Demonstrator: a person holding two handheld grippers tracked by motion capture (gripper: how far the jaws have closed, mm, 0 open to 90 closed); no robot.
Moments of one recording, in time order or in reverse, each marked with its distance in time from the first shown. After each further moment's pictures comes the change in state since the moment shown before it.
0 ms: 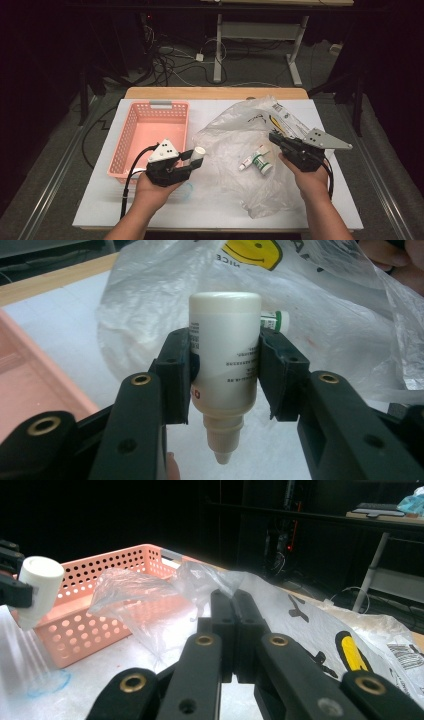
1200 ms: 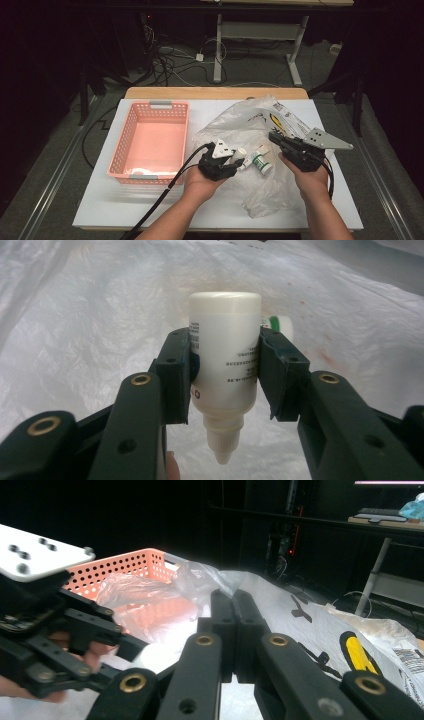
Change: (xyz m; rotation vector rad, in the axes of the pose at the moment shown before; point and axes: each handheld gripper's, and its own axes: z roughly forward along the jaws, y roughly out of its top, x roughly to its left) left arm -0.033 0.021 0.122 0.086 0.007 0.068; right arm 0.002 0.003 -0.001 -0.014 0.010 -0.006
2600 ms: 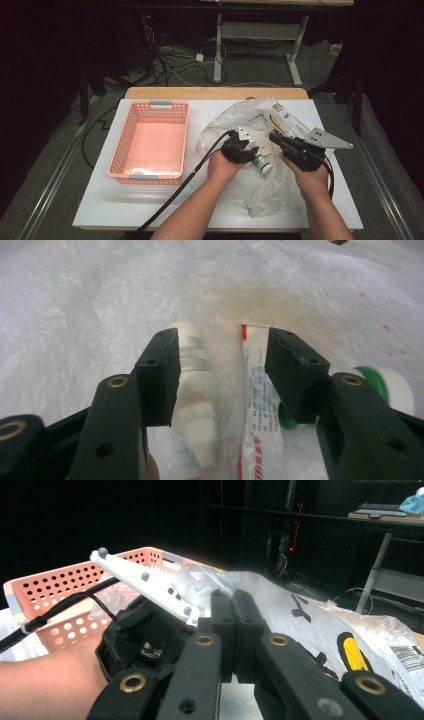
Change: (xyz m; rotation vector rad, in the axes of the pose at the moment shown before) left arm 0.016 0.025 0.085 0.072 0.063 -0.039; right arm -0.005 -0.003 0.001 0.004 -0.001 0.015
